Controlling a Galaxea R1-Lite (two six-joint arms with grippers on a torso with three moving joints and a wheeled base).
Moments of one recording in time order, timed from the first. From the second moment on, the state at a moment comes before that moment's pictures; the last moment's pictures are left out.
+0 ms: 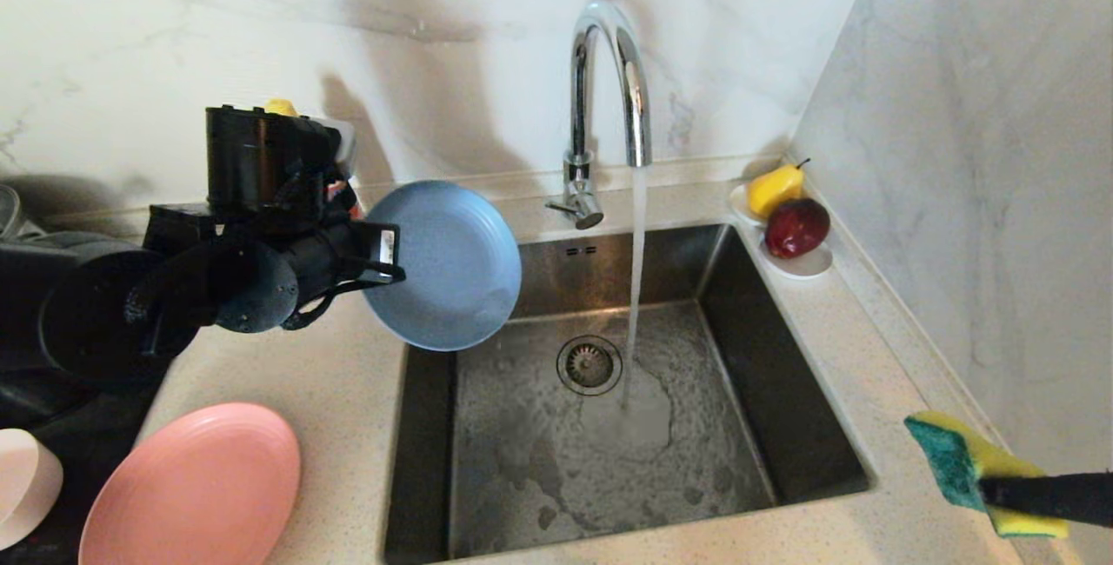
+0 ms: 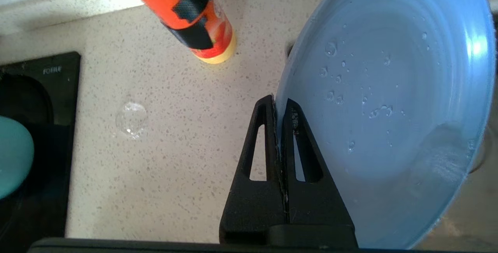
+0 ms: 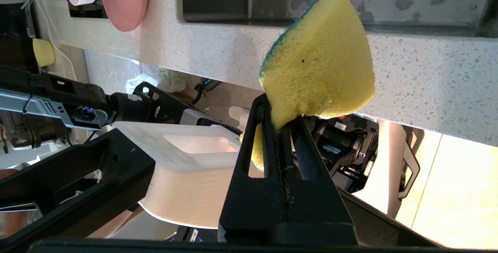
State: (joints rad) left arm -0.38 1.69 -1.11 -0.28 0.52 0.03; right arm 0.34 1.02 -0.97 0.56 0.41 0.43
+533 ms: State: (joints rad) left arm -0.05 1.56 -1.22 0.21 0.16 -0.26; right arm 0.34 1.04 -0.96 0.55 0.42 0.43
